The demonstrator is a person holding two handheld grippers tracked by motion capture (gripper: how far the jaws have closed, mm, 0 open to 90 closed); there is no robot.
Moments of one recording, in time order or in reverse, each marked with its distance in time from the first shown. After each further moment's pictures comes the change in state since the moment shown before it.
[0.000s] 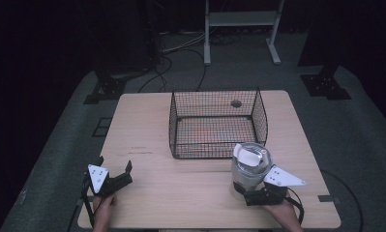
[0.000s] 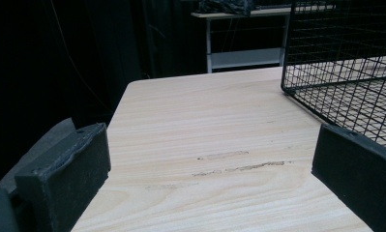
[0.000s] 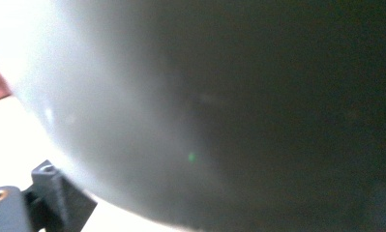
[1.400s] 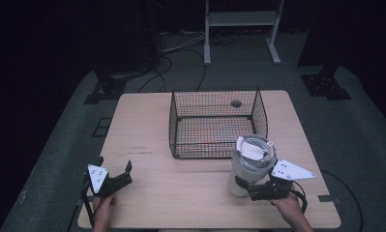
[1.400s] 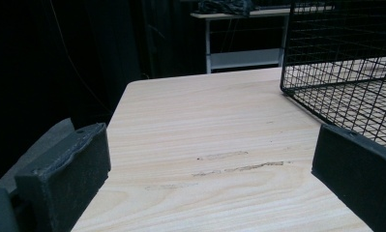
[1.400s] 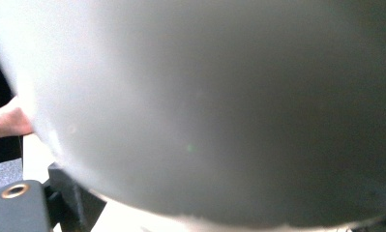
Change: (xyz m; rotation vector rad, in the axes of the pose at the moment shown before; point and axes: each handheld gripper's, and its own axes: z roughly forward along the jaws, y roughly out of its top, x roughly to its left) left arm 0.001 0.000 0.000 -0.004 -0.004 -0.002; right arm -0.005 0.034 -0.010 -0.088 0.108 -0.002
